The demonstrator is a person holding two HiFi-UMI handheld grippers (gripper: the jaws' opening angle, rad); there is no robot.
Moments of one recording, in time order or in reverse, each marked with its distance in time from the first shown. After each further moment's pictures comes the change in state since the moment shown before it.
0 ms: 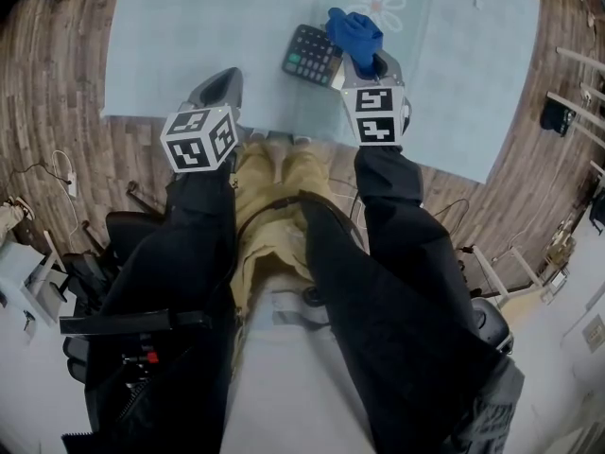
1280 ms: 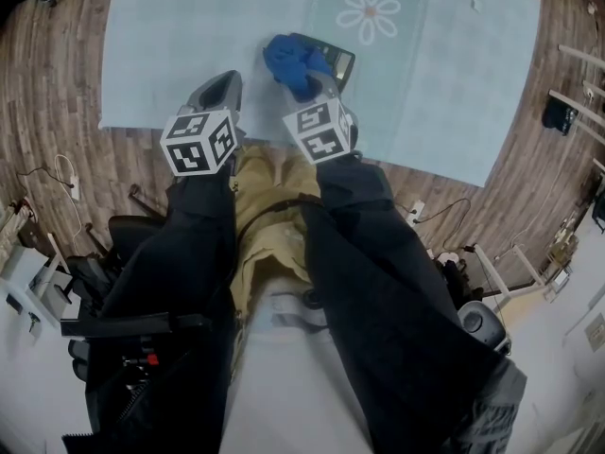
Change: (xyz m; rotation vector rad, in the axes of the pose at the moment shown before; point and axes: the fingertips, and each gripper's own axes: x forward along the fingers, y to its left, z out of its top) left arm 0.012 -0.009 0.009 0.015 0.014 0.002; right arm 0.023 0.118 -0.012 0.021 0.056 0.288
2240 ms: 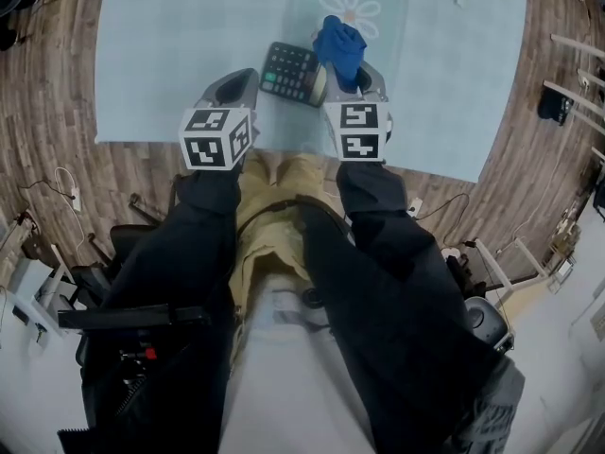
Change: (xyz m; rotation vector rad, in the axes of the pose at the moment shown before) left arm 0.030 -0.055 0.015 0.100 0.035 -0.095; right arm -0.078 -0.116 0.018 0.125 -0.103 -0.308
